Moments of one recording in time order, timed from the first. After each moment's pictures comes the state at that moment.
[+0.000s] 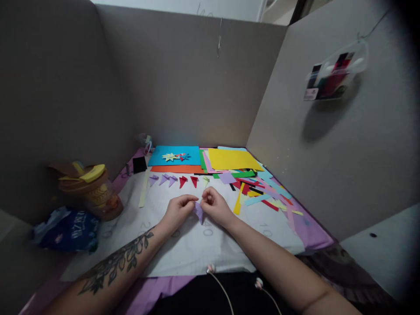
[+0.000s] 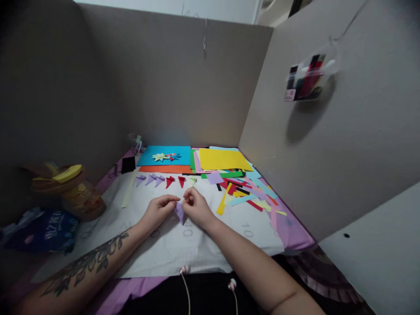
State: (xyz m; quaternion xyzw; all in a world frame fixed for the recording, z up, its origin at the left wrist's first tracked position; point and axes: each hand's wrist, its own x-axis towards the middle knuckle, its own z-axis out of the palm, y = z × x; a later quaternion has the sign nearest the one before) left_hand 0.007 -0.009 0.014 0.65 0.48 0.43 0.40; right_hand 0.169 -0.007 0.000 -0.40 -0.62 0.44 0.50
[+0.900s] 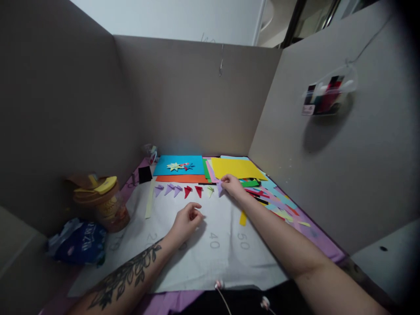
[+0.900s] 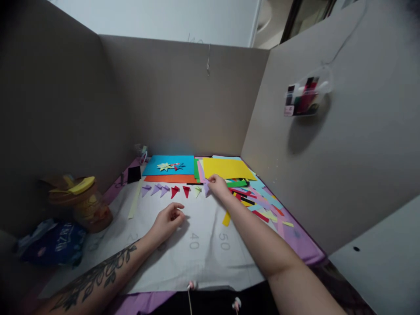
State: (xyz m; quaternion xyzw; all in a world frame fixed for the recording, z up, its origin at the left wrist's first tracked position) left_hand 0.005 -0.008 -0.002 0.65 0.44 0.43 0.45; right_hand 0.233 0.107 0.017 -0.64 -0.62 0.22 0.40
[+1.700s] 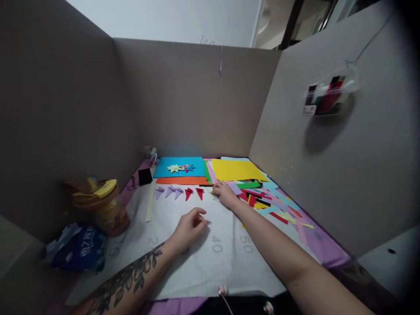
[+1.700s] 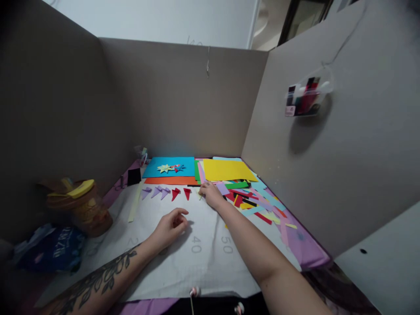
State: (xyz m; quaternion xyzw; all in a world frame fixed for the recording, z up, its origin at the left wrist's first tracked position) left_hand 0.007 -0.011 0.001 0.69 0.42 0.40 0.43; right_hand 0.223 0.113 -0.021 -0.46 -0.85 0.03 0.24
